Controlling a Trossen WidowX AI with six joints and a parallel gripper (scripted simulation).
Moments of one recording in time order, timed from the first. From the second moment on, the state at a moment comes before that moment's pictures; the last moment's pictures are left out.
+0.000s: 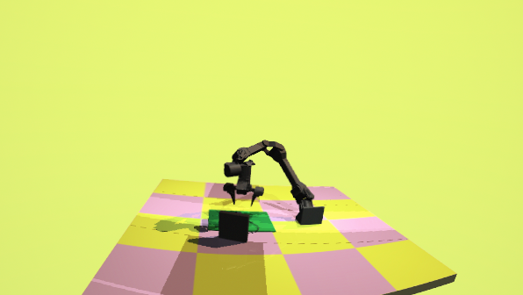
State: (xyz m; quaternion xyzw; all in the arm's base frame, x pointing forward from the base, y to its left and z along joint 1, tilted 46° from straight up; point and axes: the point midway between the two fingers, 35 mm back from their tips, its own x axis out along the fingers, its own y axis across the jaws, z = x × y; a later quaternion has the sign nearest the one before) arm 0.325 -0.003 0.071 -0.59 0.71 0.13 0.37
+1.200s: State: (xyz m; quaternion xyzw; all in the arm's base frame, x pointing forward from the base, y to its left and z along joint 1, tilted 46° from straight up) arm 0.345 -0.001 0.076 -0.62 0.73 0.13 0.26
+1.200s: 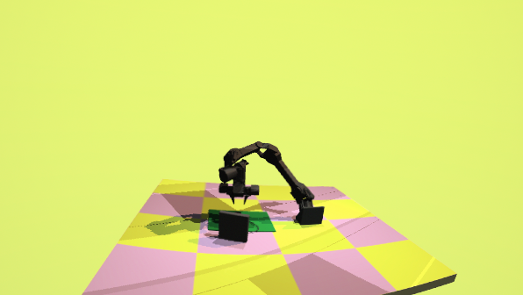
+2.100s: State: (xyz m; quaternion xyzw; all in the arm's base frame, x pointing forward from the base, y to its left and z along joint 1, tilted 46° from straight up) arm 0.348 -0.033 0.046 -0.62 0.73 0.10 0.27
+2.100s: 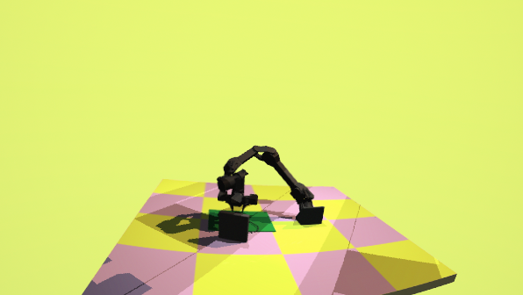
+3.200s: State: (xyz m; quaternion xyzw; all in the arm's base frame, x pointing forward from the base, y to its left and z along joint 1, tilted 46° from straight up) arm 0.346 -0.049 0.032 -0.62 0.73 0.10 0.27
